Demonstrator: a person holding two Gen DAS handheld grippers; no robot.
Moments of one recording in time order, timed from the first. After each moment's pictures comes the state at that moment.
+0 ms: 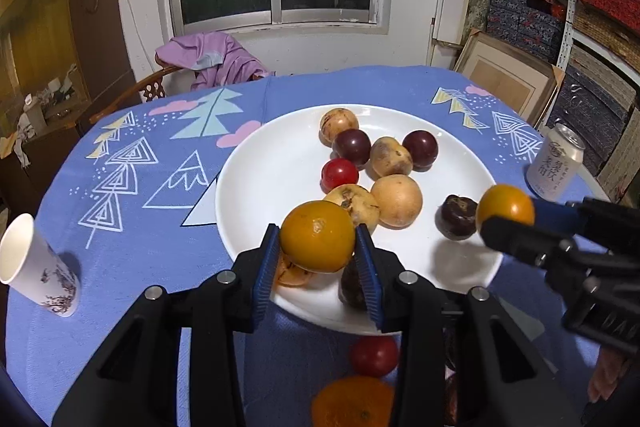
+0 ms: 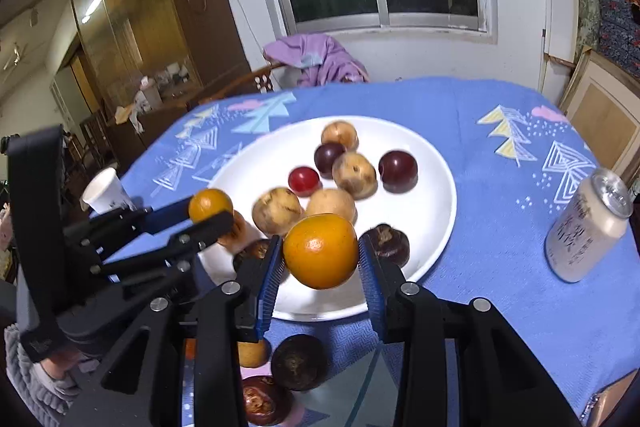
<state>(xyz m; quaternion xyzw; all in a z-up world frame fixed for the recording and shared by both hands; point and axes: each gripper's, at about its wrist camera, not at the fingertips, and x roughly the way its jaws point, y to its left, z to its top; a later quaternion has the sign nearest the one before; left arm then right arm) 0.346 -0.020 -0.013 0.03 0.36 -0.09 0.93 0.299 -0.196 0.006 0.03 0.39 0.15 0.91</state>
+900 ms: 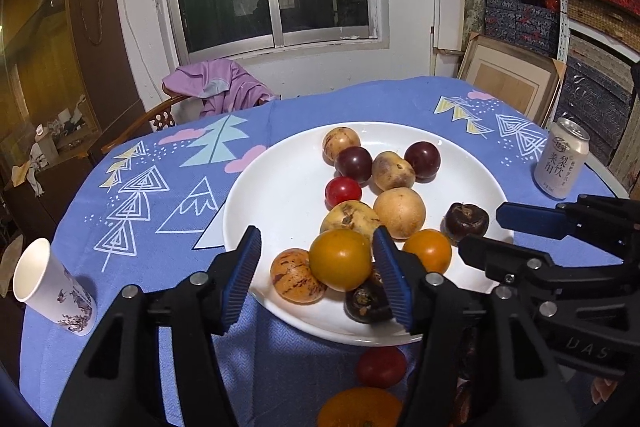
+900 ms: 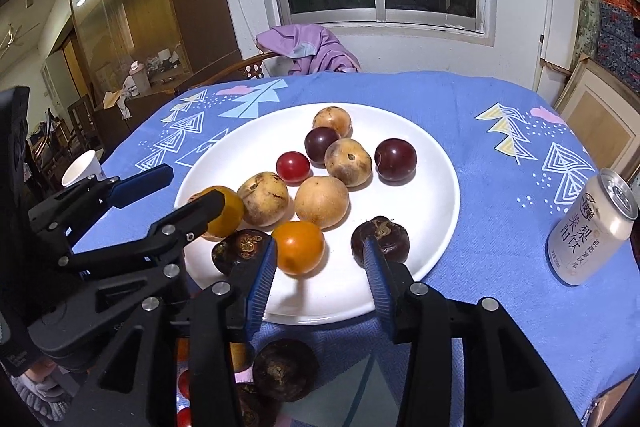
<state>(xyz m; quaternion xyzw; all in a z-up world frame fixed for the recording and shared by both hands) 0.332 -0.031 -0.006 0.07 0.32 -0.07 0.94 0.297 -0.189 0.000 0.01 0.39 0.14 0.91</state>
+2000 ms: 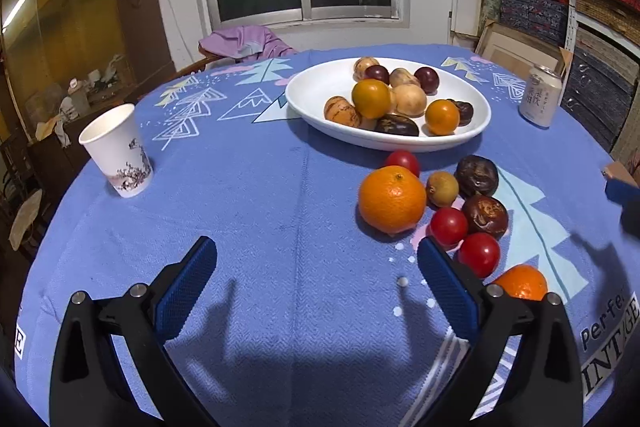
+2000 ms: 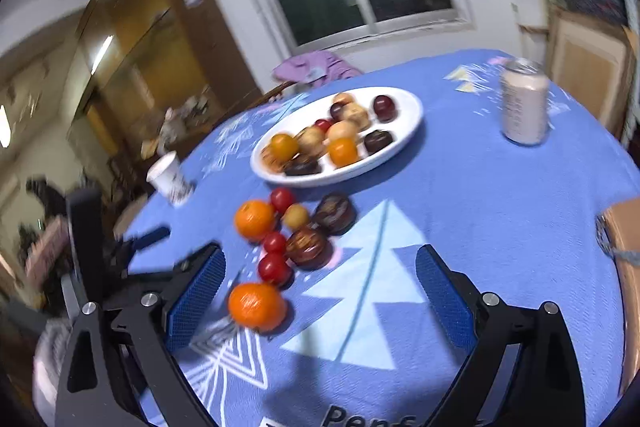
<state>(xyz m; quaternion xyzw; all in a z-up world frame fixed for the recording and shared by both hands) 0.197 0.023 -0.037 0.05 0.36 -0.03 0.93 0.134 -0.215 -0.003 0.07 0.35 0.18 0.92</state>
